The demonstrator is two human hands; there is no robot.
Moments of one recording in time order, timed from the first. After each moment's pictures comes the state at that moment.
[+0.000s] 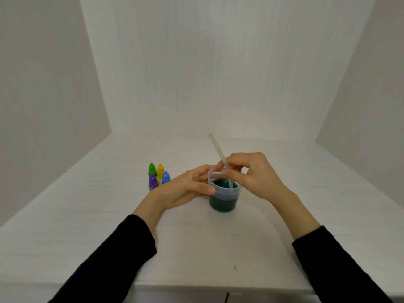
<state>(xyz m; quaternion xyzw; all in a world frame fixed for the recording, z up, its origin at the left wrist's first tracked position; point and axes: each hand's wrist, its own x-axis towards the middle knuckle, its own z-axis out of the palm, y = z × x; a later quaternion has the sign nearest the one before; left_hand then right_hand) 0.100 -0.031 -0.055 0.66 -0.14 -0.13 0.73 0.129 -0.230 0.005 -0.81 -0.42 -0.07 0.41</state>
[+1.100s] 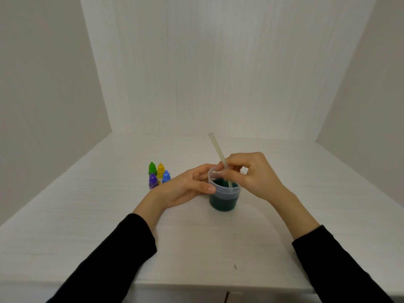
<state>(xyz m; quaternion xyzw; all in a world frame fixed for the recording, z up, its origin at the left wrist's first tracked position) 0.100 -0.031 -0.053 0.66 -0.14 -0.13 0.73 0.126 -0.228 0.004 -0.80 -0.43 -0.06 0.42</state>
